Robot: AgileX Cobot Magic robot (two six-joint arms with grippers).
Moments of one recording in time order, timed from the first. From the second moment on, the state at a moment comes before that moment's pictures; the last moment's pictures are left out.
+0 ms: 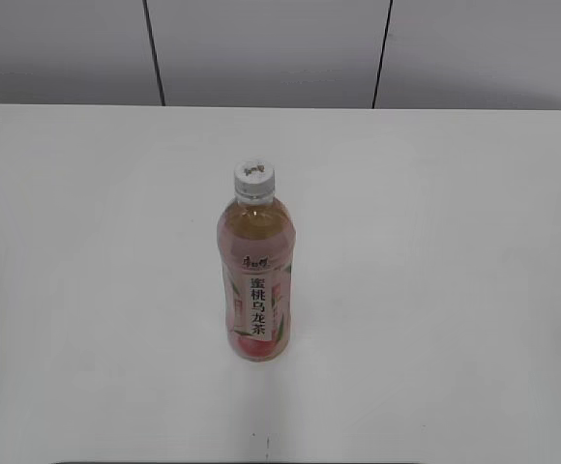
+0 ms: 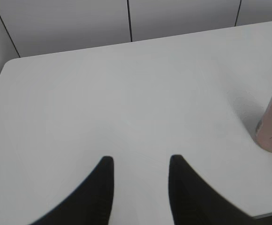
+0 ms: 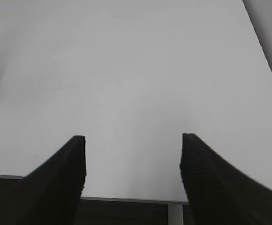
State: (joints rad) left arm -0.05 -0.01 -0.56 -0.02 1.03 0.11; right arm 0.08 -0.01 -0.51 0.02 1.10 -0.10
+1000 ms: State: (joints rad) left arm -0.05 -0.01 -0.56 -0.02 1.03 0.11; right arm 0.08 -0.01 -0.51 0.02 1.10 -0.10
